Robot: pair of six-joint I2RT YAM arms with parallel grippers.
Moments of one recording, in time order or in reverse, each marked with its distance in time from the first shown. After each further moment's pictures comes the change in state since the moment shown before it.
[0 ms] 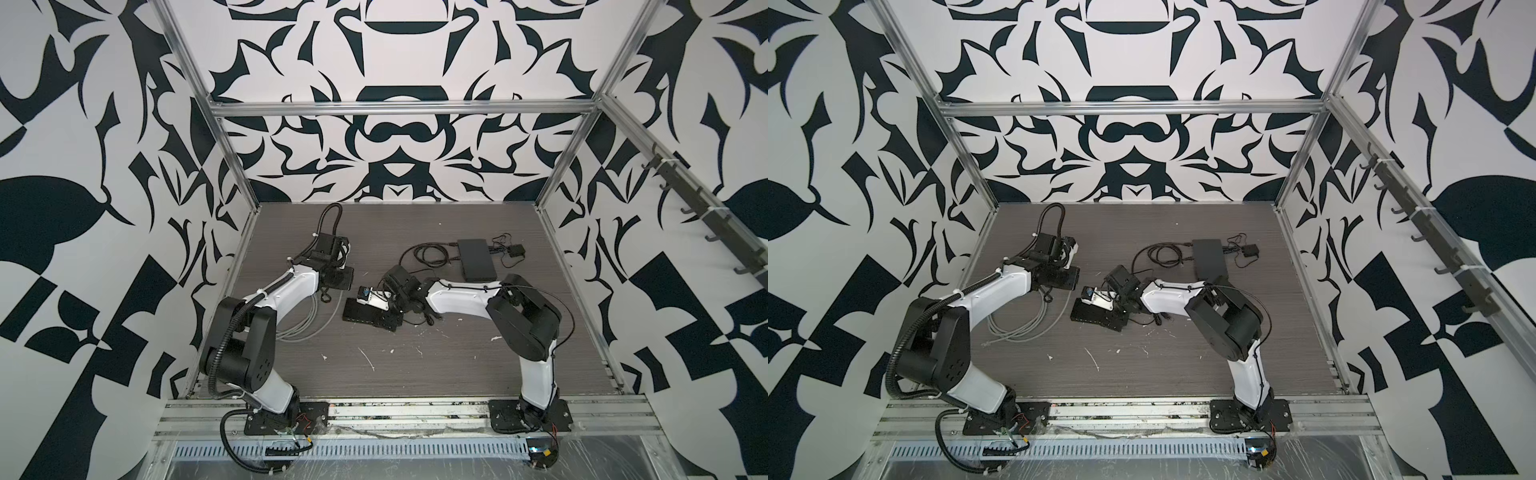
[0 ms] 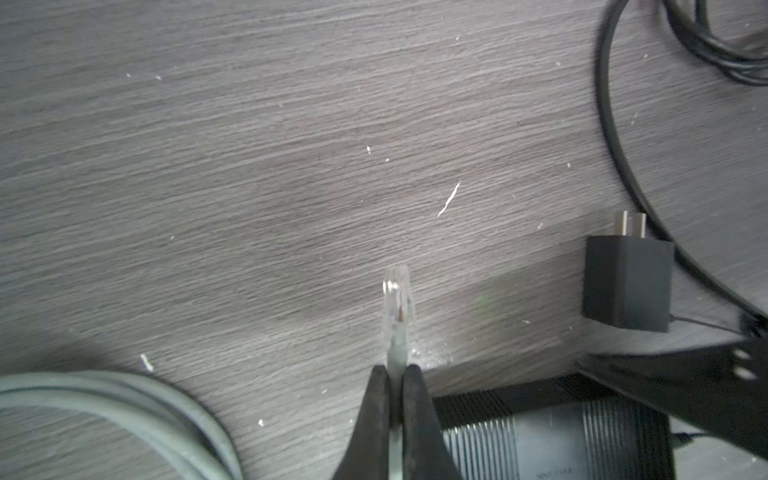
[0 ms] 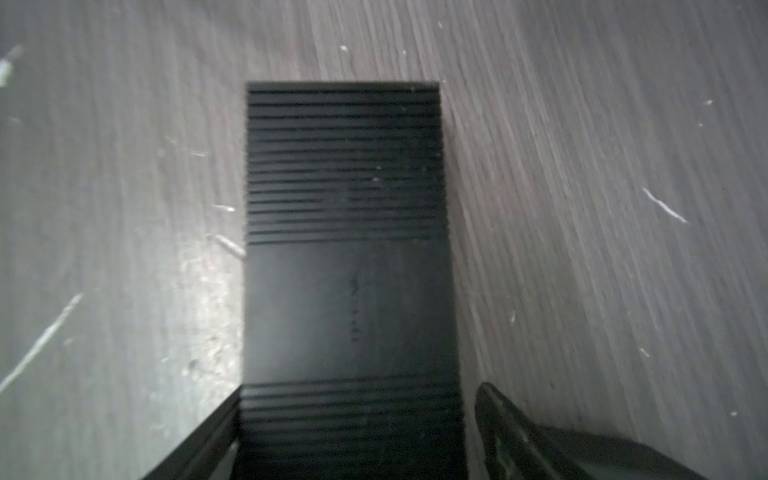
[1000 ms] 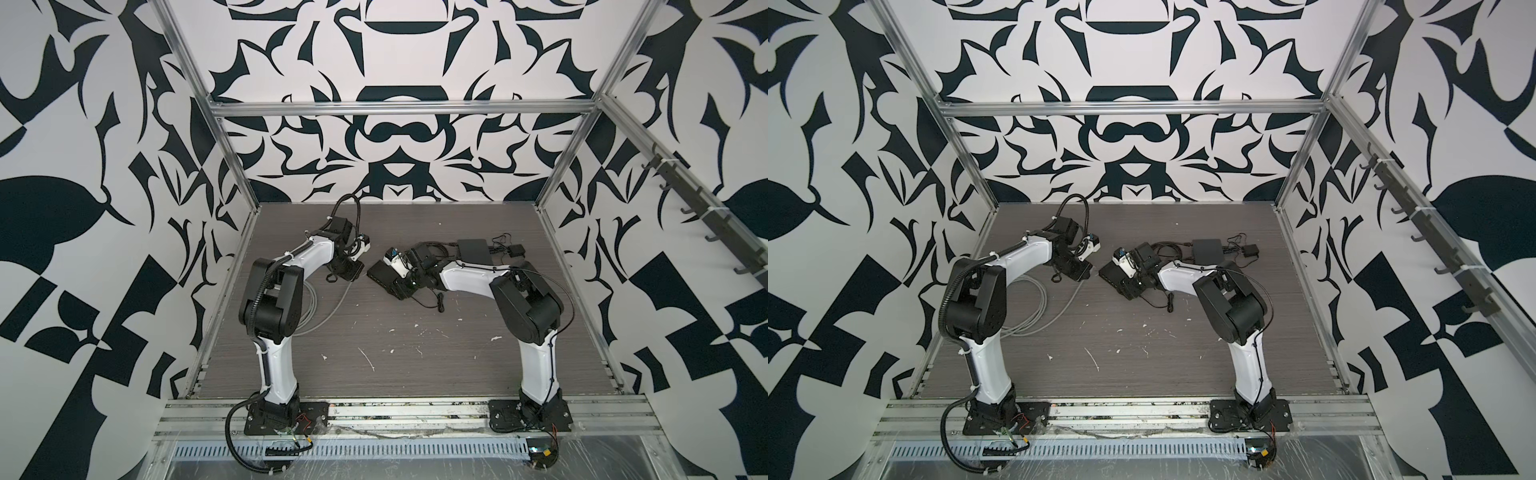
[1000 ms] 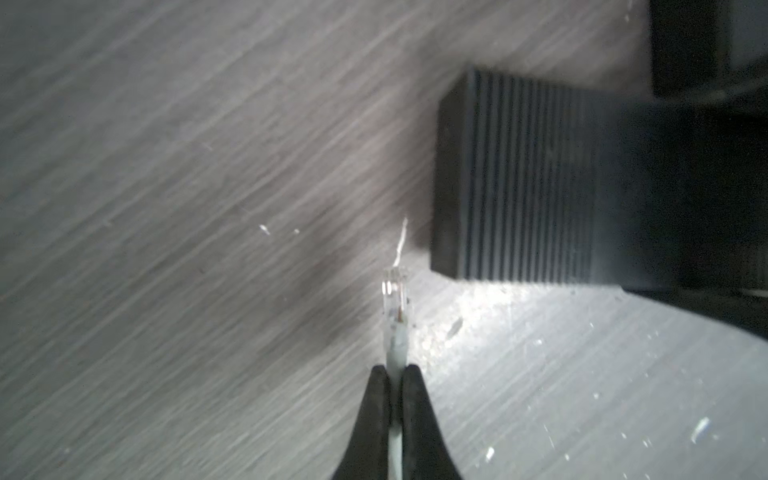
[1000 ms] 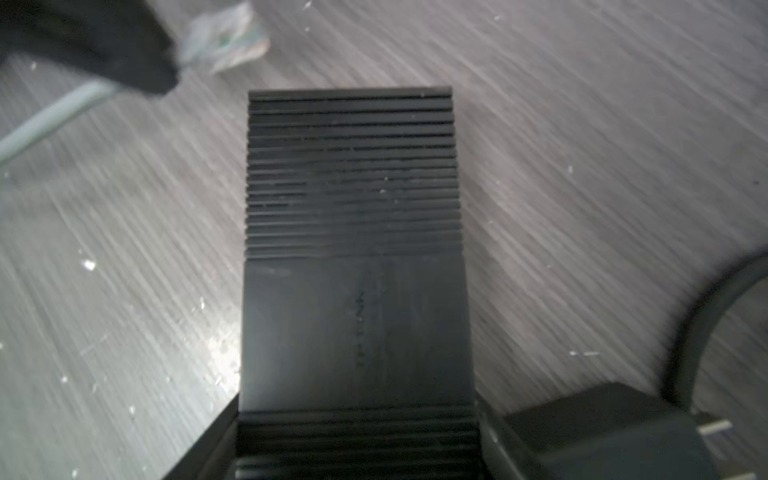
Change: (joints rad) left arm 0.006 0.370 0.392 -0.303 0.159 0.395; right arm -0.225 0.051 0.063 0.030 0.014 0.389
